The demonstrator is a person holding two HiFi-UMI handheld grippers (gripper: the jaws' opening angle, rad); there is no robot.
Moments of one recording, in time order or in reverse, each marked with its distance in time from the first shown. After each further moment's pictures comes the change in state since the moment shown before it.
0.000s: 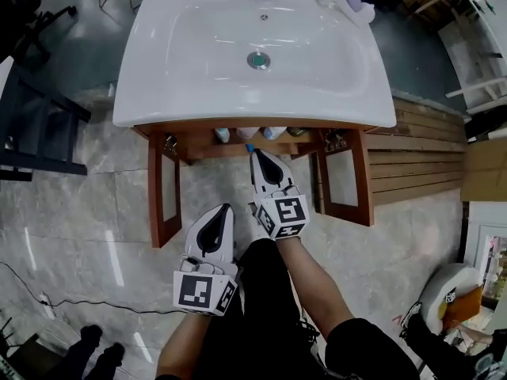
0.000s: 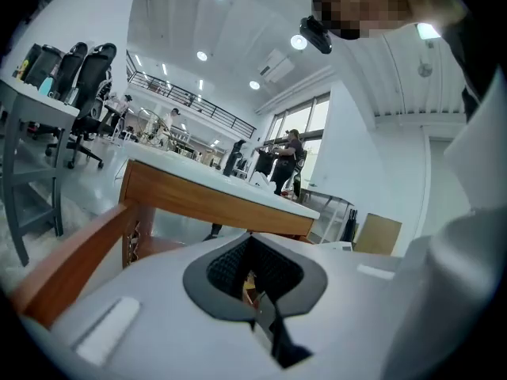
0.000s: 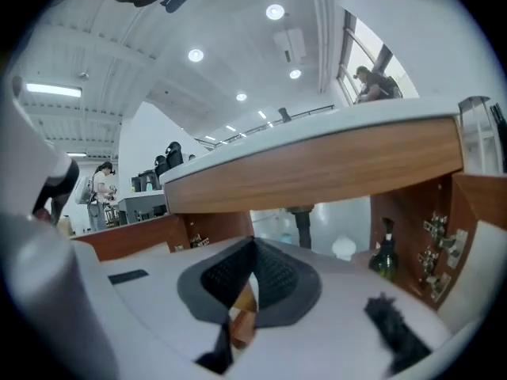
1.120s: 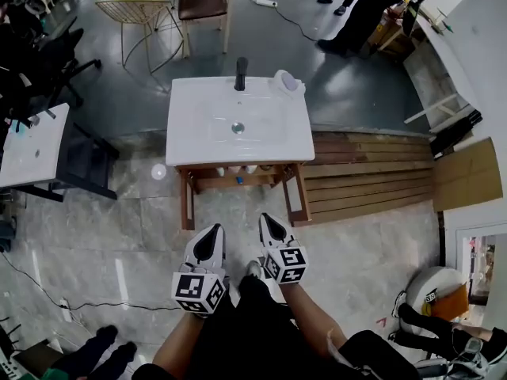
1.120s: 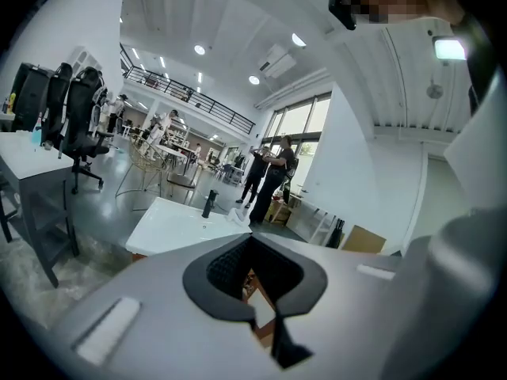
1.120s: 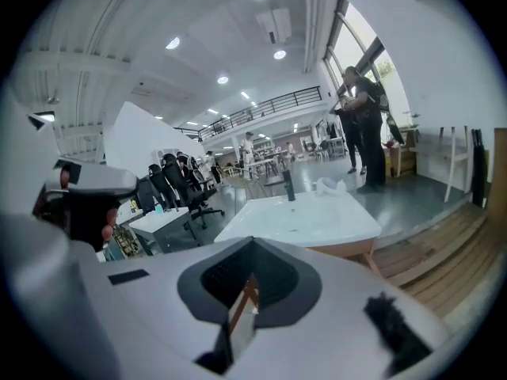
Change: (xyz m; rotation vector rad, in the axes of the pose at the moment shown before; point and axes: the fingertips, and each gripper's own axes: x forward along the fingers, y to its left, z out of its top) left arm -0.136 -0.138 0.255 -0.020 0.088 -0.011; right arm -0.236 0.085 0.250 0.111 0.180 -0.080
